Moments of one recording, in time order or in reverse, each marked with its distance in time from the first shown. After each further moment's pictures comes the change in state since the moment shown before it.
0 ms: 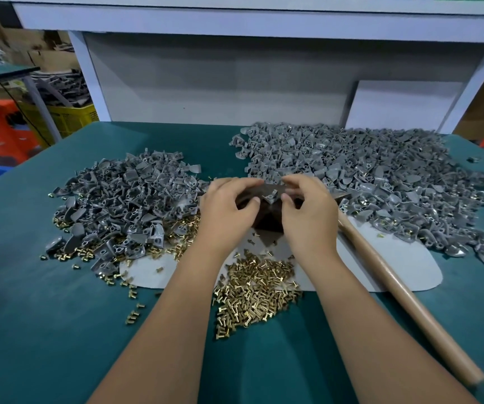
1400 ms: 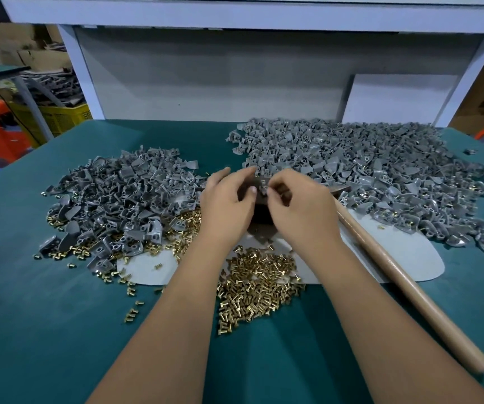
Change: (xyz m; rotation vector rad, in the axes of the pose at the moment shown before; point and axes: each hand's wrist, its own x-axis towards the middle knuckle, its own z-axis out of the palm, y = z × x) left_hand 0.008 -0.013 0.010 0.015 -0.030 -0.138; right_hand -0.002 -0.008 -0.005 -0.212 -0.109 -0.222
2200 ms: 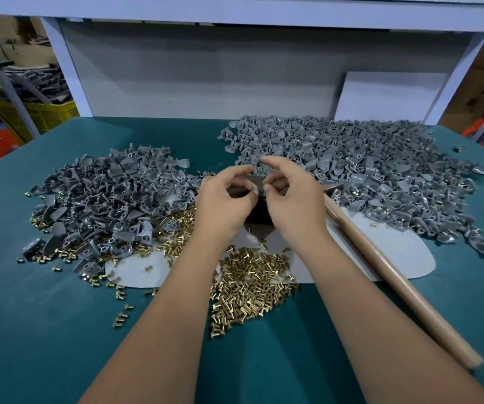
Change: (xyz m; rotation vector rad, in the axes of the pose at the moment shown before) left_hand 0.003 0.003 0.005 -0.302 0.015 0.012; right_hand 0.011 0.003 0.009 0.261 -0.023 0.183
